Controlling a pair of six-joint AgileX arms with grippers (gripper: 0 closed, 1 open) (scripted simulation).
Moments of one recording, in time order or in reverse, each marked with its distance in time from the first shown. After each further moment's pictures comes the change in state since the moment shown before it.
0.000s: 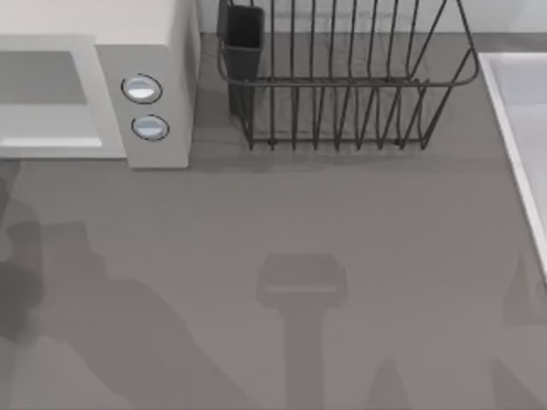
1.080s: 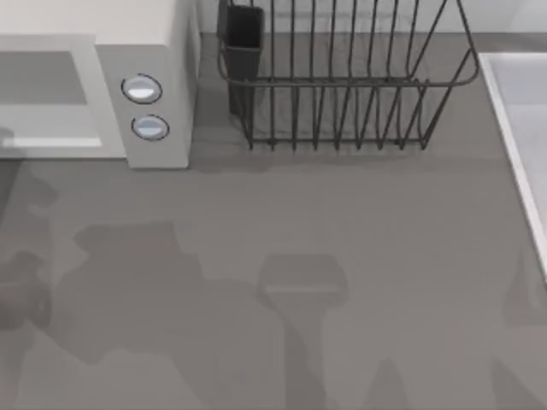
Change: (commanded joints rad) left arm -0.086 -0.189 0.200 -0.453 -0.016 -0.018; right arm 0.000 0.000 0.000 0.000 0.000 0.000
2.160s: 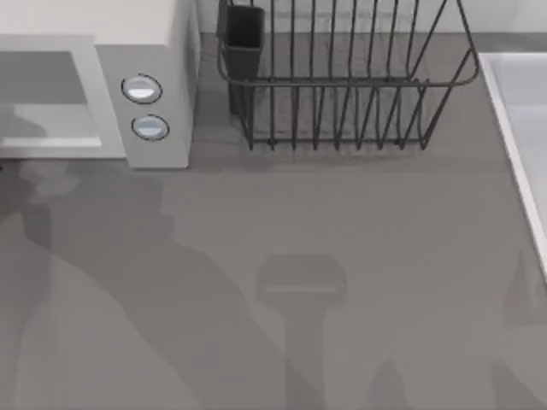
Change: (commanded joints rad) left arm 0.006 0.169 0.034 0.575 0.036 -0.111; right arm 0.000 0.000 0.000 0.000 0.000 0.000
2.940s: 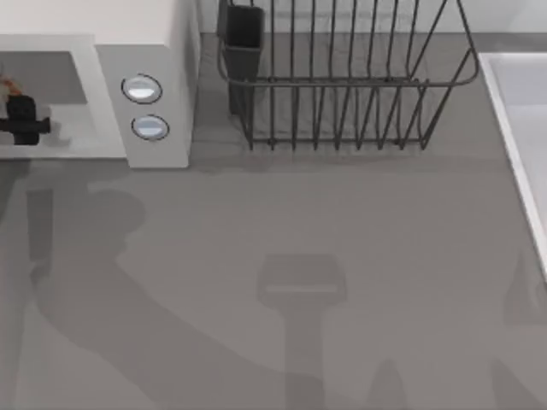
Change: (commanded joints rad) left arm -0.058 0.182 -0.316 1.279 0.170 -0.501; right arm 0.000 0.000 0.000 0.000 0.000 0.000
